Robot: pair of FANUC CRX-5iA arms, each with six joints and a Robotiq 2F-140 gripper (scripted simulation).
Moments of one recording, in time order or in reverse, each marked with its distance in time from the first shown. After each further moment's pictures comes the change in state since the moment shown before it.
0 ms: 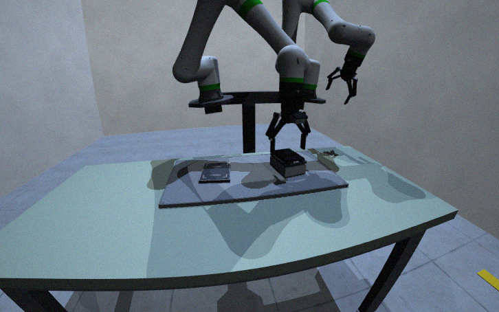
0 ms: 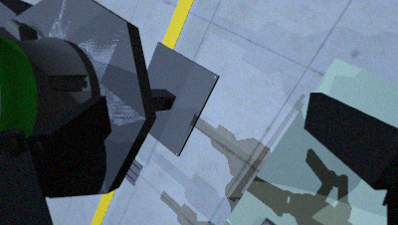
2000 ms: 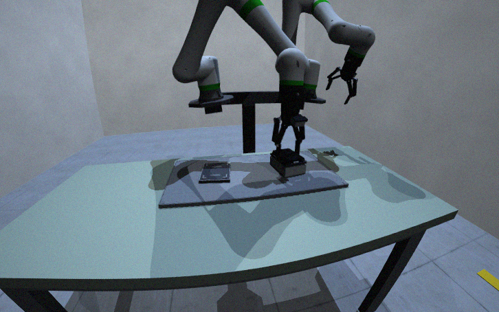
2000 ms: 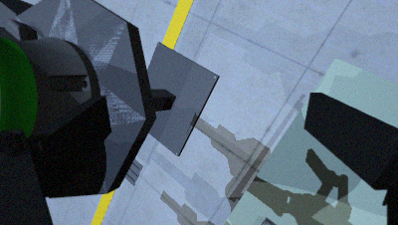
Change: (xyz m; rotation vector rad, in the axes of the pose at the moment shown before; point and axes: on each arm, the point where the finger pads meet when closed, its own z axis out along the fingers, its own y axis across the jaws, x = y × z) left arm 0.000 0.000 0.000 0.000 0.000 0.000; right arm 0.000 0.000 0.011 0.000 0.000 0.000
